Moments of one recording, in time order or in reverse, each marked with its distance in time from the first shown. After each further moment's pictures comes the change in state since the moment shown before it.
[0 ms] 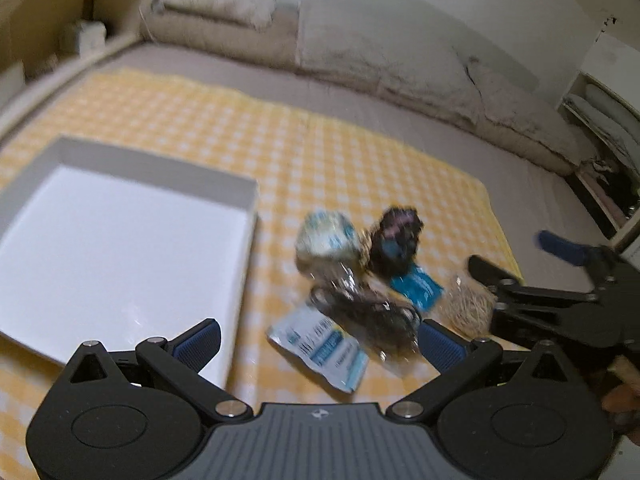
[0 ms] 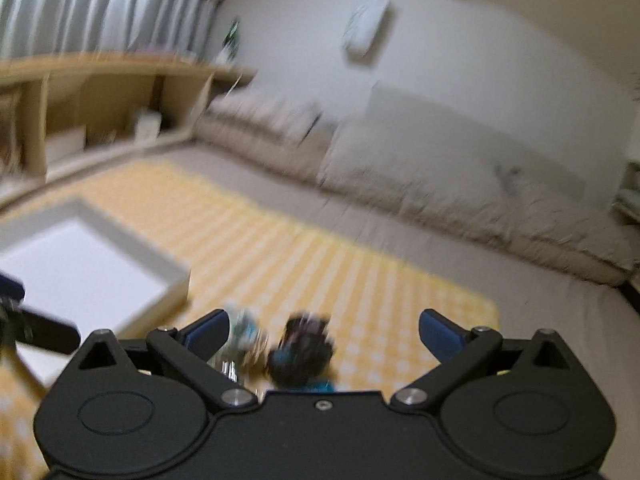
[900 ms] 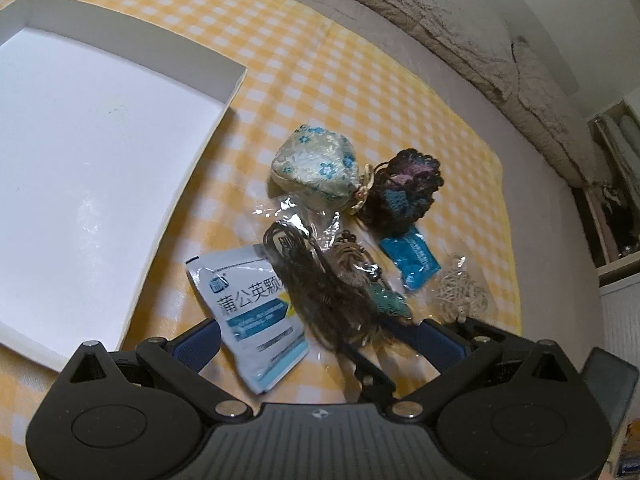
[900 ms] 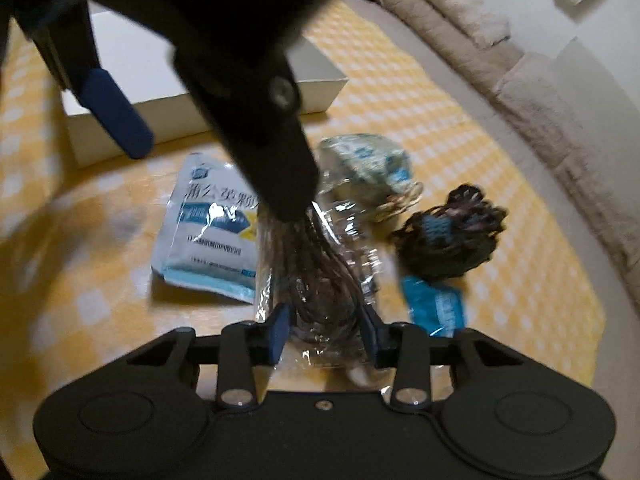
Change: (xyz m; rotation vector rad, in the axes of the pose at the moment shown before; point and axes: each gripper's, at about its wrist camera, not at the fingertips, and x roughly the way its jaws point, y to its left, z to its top) left arm 0.096 -0.001 0.004 -0.239 0.229 -0.066; right arm 0.071 0.064 -0.072 -0.439 0.322 0.324
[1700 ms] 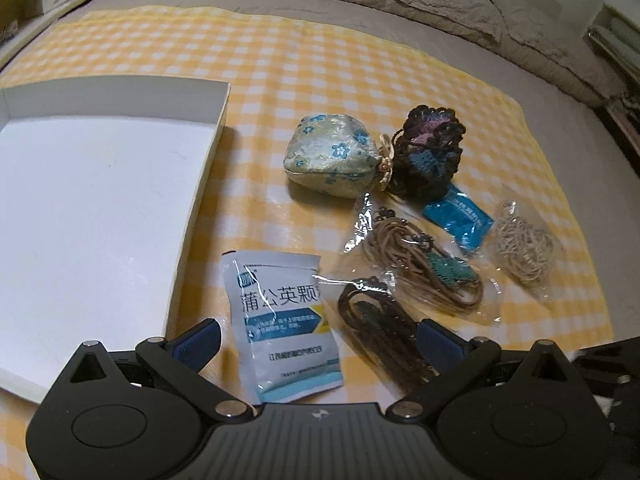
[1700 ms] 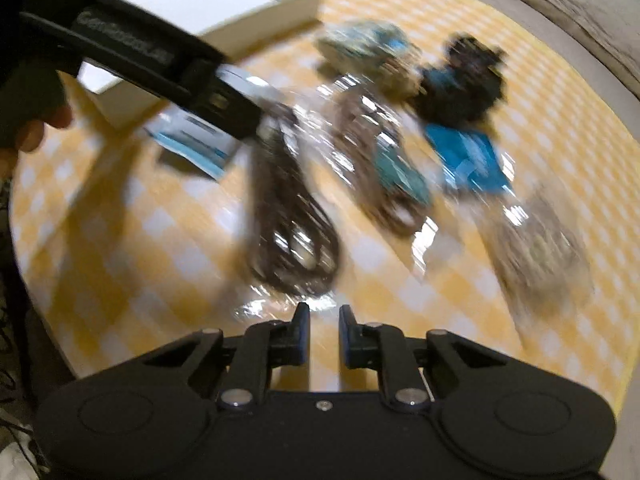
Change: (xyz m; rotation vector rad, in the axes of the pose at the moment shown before) left arm 0.020 -0.007 -0.017 0.291 -0.042 0.190; right arm -0.033 -0.021 -0.047 0.282 0.241 0.189
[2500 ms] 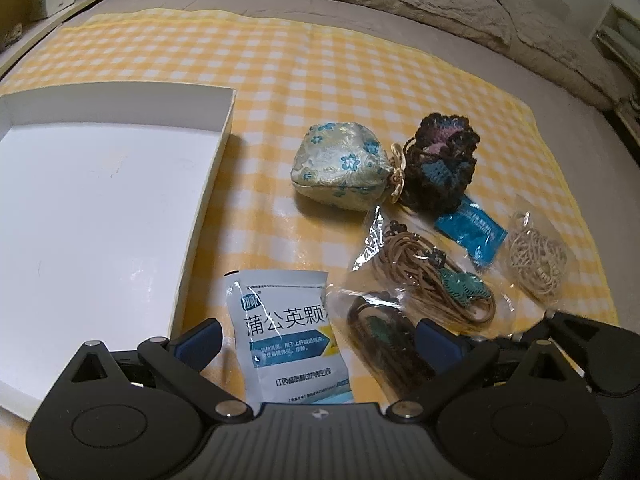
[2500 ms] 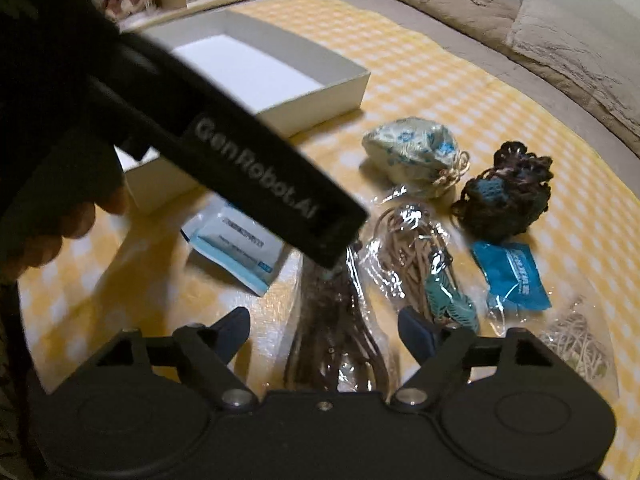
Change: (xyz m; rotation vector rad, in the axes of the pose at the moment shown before) left arm 0.007 0.001 0.010 -0.006 -0.007 0.024; right arm 0.014 0.037 0.043 -0.085 -0.230 0.028
